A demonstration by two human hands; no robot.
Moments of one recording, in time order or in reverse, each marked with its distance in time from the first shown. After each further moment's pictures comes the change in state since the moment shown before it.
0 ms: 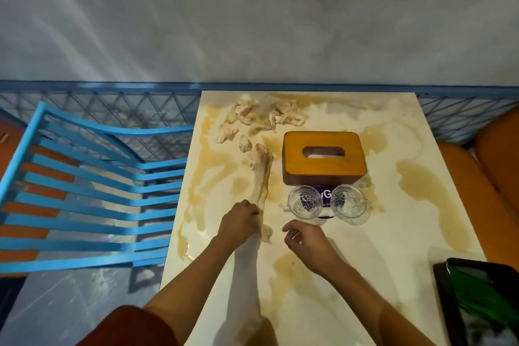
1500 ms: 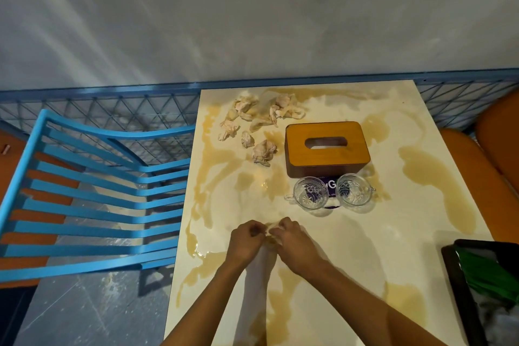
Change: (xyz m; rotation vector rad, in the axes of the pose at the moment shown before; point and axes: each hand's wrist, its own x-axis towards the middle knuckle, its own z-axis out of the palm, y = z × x) left_hand -0.063 0.014 0.006 -0.615 0.000 -0.321; right_hand 0.012 0.002 0.067 -0.450 -0.050 -0.119
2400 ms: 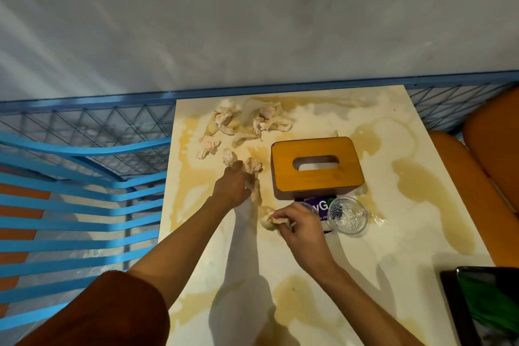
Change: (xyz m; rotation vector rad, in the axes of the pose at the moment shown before) left_hand 0.173 0.098 -0.046 0.808 -0.085 0.354; right_hand 0.037 0.017 -0.085 0.577 0.489 -0.027
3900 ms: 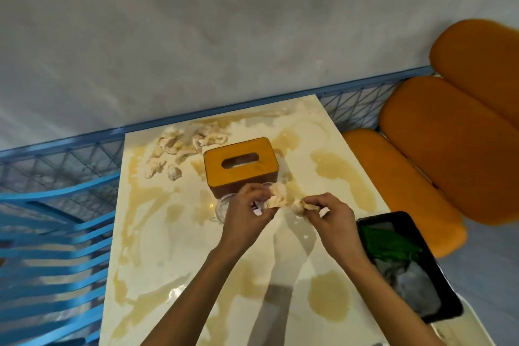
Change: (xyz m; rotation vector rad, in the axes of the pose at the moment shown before) left_hand -0.150 0.221 0.016 -0.654 0.442 0.319; right_hand -0.116 0.027 -0.182 0.098 0.384 0.111
